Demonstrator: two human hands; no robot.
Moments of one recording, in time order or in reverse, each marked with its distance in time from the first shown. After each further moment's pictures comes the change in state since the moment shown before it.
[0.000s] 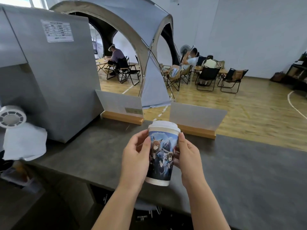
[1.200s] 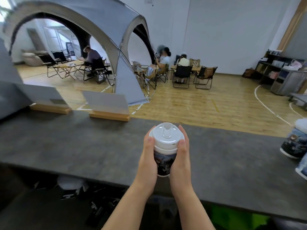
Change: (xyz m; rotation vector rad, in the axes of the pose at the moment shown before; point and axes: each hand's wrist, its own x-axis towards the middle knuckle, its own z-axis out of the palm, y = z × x) left_hand -0.207 -0.023 0.347 -0.481 -0.304 -0.104; right_hand -0.068 -0.034 -0.353 0.162 0.077 -0.346
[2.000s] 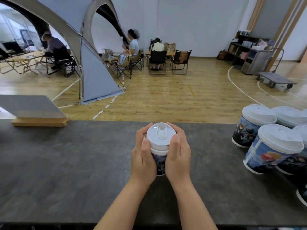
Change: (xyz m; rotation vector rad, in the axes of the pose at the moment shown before) left_hand 0.059 -0.122 0.142 0.454 -0.020 0.326; right_hand 0.100 -0.011 -0.178 -0.332 0.184 -0.131
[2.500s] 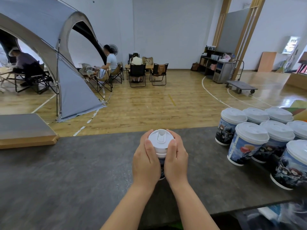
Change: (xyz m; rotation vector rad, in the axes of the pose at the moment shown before) left_hand 0.002 0.014 -0.003 0.172 -0.067 0.007; right_hand -0.012 -0.014 0.007 -0.118 0.151 -0.006
